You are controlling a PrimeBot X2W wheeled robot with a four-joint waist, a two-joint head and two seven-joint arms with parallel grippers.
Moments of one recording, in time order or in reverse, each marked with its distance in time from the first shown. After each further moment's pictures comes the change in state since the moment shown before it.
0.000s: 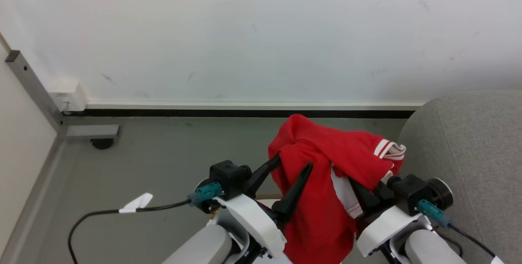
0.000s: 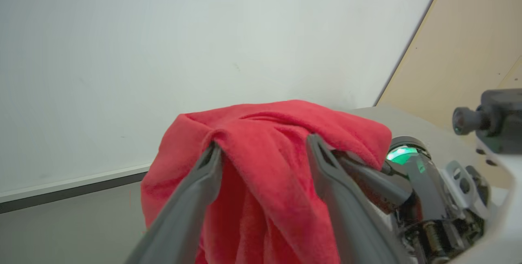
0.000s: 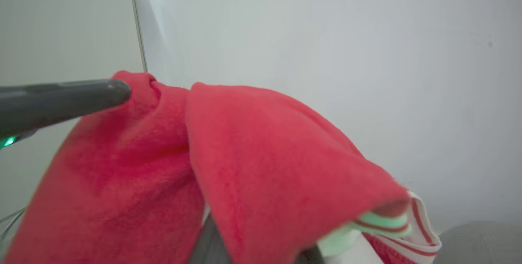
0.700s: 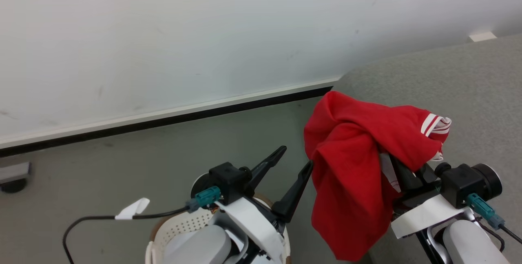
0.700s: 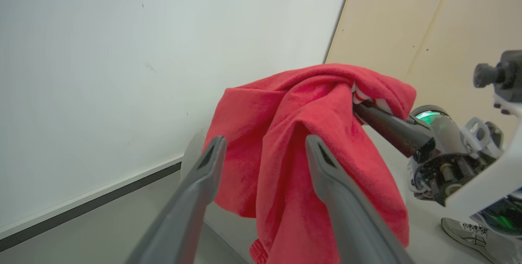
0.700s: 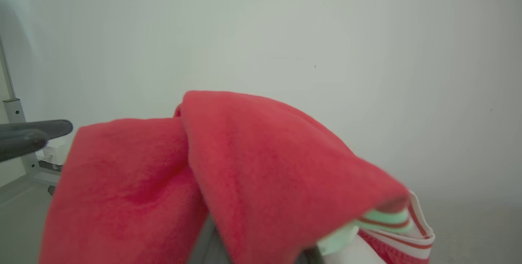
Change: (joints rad) left arm -0.001 0.024 -0.011 -0.038 0.045 0.005 -0.039; right arm 0.044 -0.070 -0.179 -0.165 -0.065 0.000 0.000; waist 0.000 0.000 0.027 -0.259
